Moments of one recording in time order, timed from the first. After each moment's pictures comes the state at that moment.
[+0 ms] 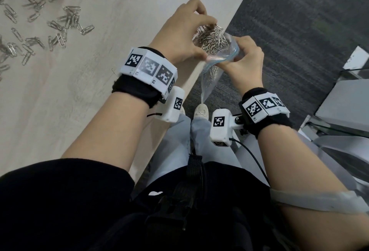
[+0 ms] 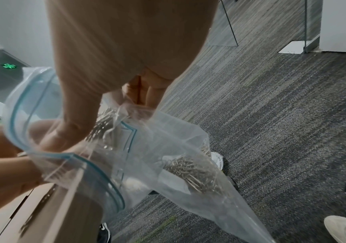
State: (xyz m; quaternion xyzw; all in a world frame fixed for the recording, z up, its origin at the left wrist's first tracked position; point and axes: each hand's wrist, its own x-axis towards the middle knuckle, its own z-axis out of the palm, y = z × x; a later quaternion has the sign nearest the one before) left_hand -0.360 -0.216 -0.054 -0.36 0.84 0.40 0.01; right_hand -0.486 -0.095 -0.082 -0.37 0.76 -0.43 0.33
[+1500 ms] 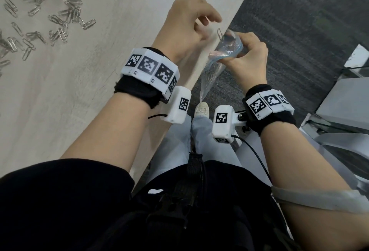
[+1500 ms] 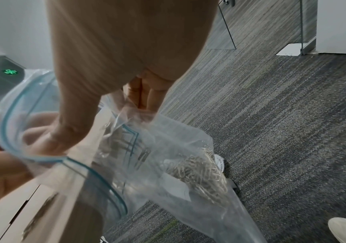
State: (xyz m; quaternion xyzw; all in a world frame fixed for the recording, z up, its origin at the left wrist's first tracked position) left_hand -0.360 -0.207 -0.053 -0.39 0.79 0.45 -0.14; right_hand -0.484 -0.095 -0.083 -0.37 0.77 -0.41 0.32
